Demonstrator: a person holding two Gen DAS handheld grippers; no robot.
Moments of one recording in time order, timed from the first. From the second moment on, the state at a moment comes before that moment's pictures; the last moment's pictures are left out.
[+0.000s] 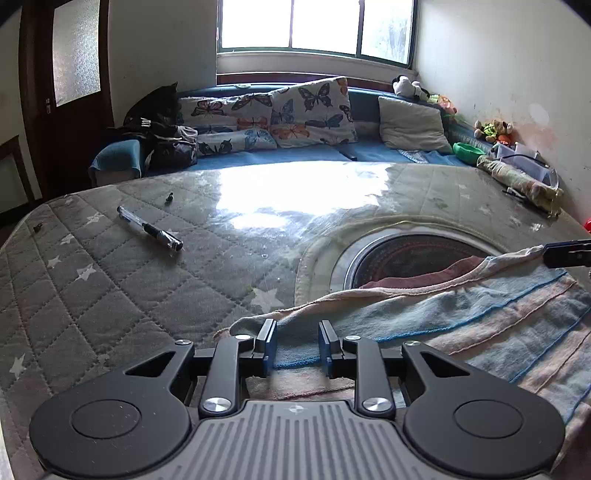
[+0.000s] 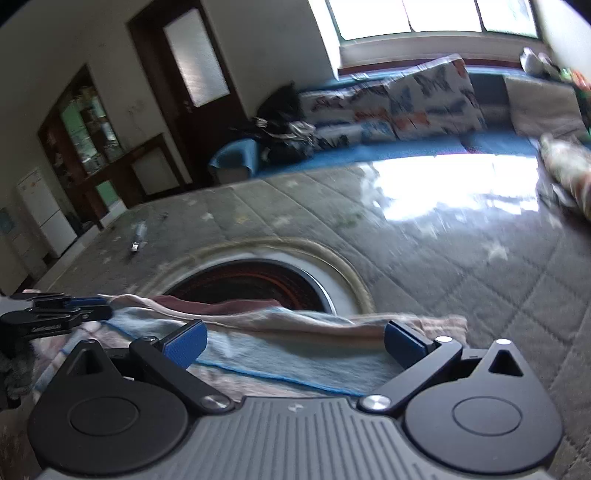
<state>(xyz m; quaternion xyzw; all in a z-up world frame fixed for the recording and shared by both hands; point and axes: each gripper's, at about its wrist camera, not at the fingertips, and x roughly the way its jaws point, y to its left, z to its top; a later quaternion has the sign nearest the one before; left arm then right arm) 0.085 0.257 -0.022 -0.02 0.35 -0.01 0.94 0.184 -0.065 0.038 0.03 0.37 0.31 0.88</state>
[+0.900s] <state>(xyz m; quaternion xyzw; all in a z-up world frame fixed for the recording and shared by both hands) -0.010 0.276 -0.006 -0.06 0.35 0.04 0.94 0.007 0.073 0.043 -0.25 0.25 0.43 0.83</state>
